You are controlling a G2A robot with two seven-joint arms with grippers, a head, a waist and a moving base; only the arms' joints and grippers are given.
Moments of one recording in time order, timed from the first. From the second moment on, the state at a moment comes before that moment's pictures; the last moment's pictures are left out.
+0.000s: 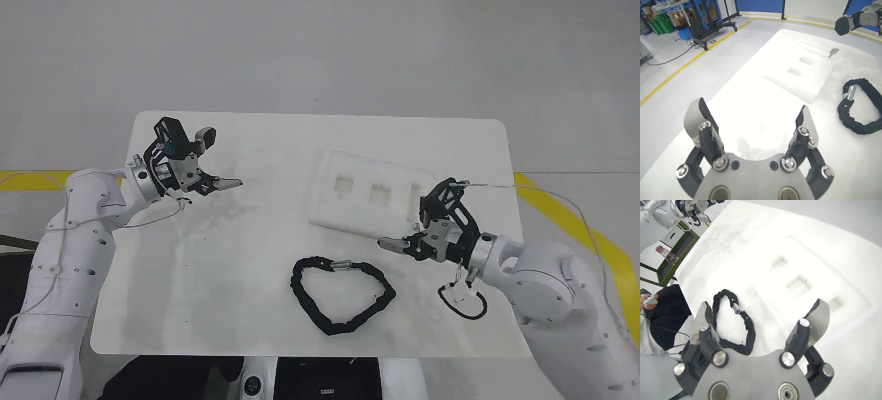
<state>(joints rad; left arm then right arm) 0.91 -0.92 -1.32 -1.25 1.24 -1.01 0.11 -1.37 -0.96 1.41 -2.04 -0.52 -0.31 0.87</state>
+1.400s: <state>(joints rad) 0.91 -0.92 -1.32 -1.25 1.24 -1.01 0.11 -1.10 -0.96 1.25 -1.83 -0.55 0.07 1.28</state>
